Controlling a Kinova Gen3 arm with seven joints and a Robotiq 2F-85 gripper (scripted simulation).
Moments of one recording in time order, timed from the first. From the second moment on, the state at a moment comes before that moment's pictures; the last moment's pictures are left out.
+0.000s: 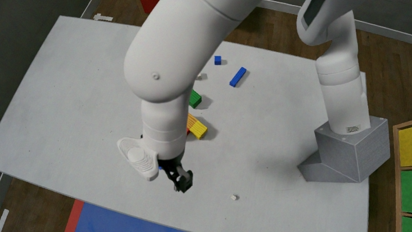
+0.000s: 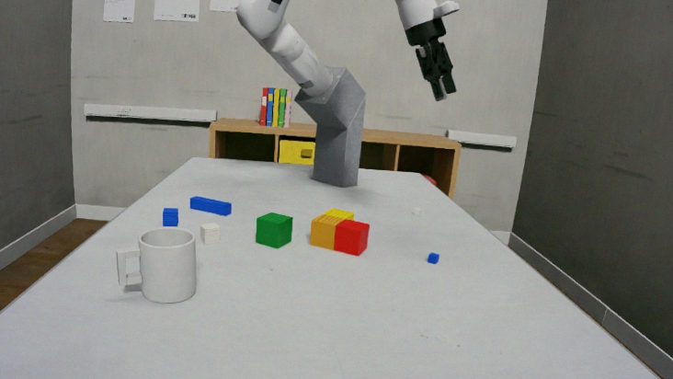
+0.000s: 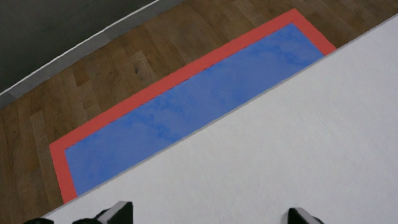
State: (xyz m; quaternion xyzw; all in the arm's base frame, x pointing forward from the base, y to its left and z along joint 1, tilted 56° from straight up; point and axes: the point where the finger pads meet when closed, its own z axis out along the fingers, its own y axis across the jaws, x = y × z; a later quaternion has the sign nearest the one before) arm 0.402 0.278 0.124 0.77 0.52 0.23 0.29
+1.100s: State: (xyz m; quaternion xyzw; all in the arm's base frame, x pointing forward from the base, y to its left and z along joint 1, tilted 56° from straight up) arm 0.424 0.241 0.137 0.77 0.51 0.23 0.32
